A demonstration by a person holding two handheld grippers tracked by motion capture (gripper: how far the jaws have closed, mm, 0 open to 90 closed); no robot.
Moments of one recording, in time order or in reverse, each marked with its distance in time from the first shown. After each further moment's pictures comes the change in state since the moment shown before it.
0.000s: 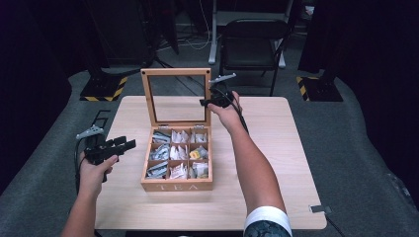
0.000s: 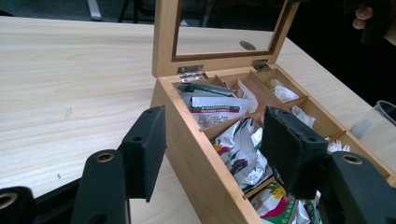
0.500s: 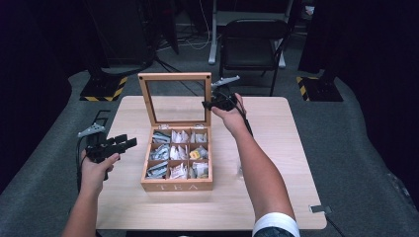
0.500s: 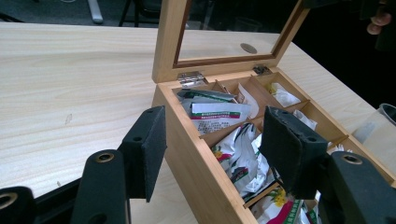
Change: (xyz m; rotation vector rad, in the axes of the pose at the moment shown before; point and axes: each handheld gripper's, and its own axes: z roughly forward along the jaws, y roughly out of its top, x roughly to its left) left arm -0.002 0.005 0.005 0.001 0.008 0.002; right arm 0.003 -0.008 -0.016 -0.019 0.037 -0.064
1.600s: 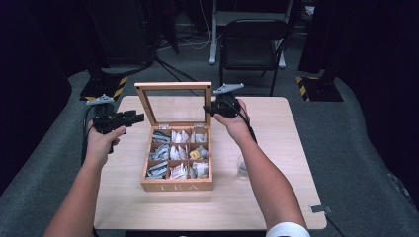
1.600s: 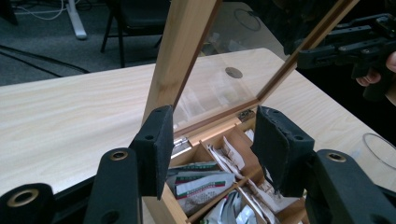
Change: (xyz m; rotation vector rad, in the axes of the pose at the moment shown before) left arm -0.013 0.083 0.025 0.006 -0.040 0.087; right arm 0.011 -0.018 -0.017 -0.072 0.024 -0.066
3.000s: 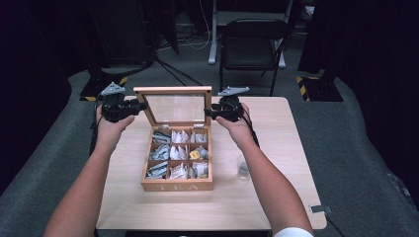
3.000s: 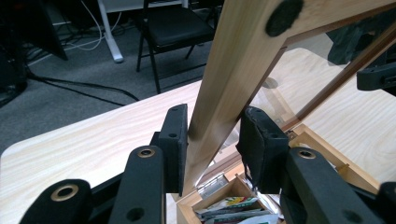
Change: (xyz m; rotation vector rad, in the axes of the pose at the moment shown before) left arm -0.008 0.028 0.022 -0.004 0.122 0.152; right arm 0.003 -0.009 -0.012 -0.029 0.022 0.088
